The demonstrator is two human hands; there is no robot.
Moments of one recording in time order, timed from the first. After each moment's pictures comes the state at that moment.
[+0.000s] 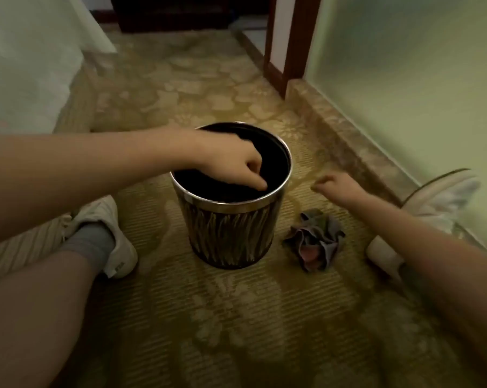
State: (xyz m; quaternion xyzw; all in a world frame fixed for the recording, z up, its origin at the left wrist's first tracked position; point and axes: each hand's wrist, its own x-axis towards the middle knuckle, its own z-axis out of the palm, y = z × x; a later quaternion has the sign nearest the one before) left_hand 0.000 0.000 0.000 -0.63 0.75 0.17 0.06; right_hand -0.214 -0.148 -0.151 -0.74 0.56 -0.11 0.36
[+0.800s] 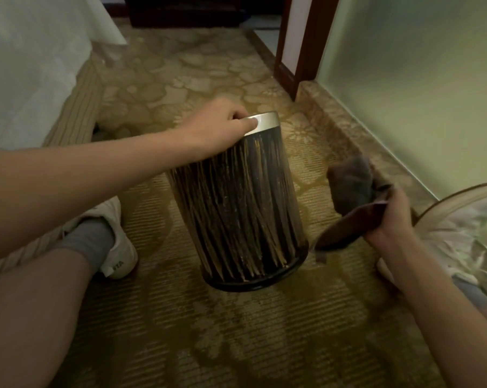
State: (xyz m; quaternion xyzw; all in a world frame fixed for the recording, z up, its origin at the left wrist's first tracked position) left_hand 0.046 -0.023 -0.024 -0.73 0.63 0.11 -0.25; right_hand -0.235 -0.118 -0.138 -0.21 0.41 -0.49 0.74
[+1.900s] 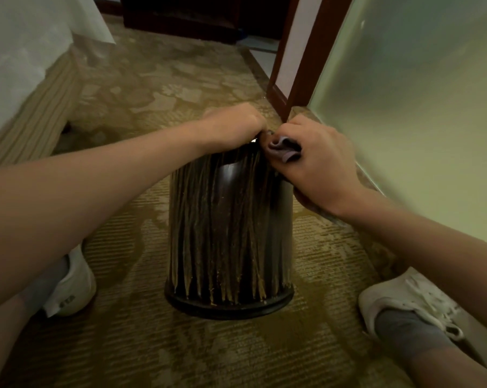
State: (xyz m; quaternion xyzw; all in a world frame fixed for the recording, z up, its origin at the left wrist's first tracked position) left_hand 0.072 -0.111 -0.030 -0.65 0.71 0.15 -0.22; right_hand -0.108 -0.135 -0.042 -0.92 0.24 -0.31 -0.04
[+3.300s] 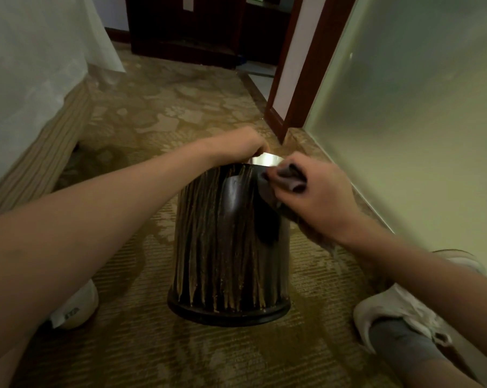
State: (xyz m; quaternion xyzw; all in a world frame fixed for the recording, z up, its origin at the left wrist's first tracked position) left_hand 0.064 -0.113 -0.017 -0.65 0.69 0.22 -0.22; right_hand -0.132 -0.122 -0.038 -0.91 0.25 -0.31 0.04
